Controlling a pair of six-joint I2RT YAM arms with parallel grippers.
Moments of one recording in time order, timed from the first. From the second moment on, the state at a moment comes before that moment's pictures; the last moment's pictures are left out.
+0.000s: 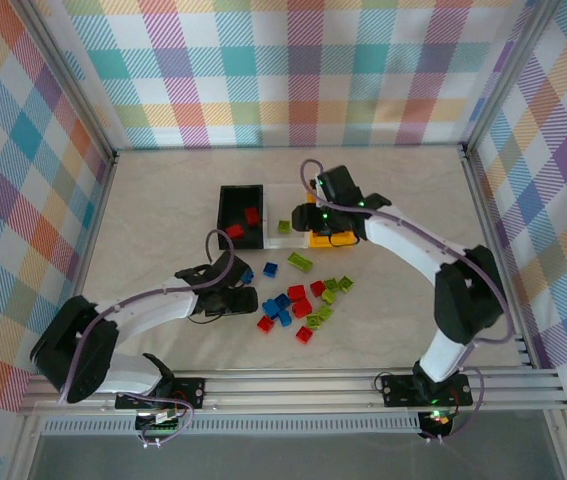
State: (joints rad) left arm -0.68 1.37 0.66 -0.52 -0.05 -0.73; right arm 0.58 1.66 1.29 -0.48 -0.18 0.49
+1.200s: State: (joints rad) left arm -0.78 1.72 1.37 -0.58 -0.04 -0.64; right arm 0.58 1.12 0.72 -0.45 -0.09 0.56
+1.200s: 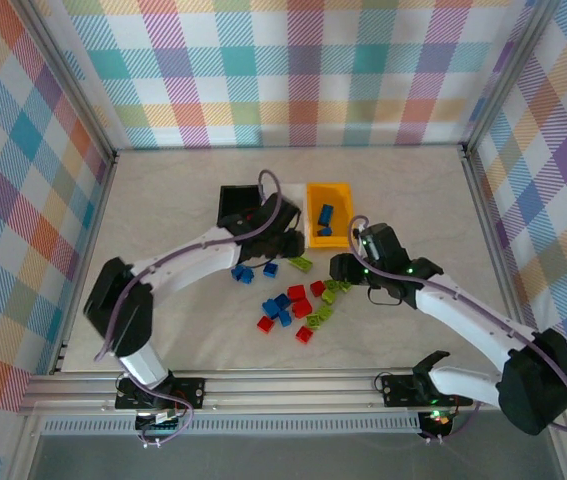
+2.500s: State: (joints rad) left arm -0.93 2.16 2.26 -1.01 -0.09 -0.52; right arm 0.58 1.17 0.64 -0.47 -0.11 0.59
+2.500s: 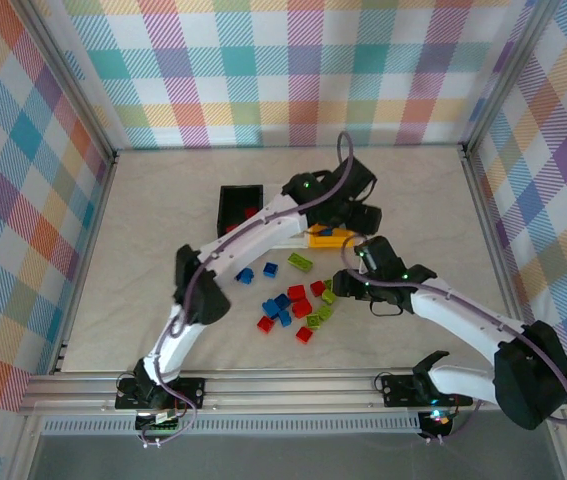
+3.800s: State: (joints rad) left arm -0.69 0.97 0.71 -0.57 -0.11 -0.81; right arm 0.53 1.52 0.77 -0.48 -0.01 0.49
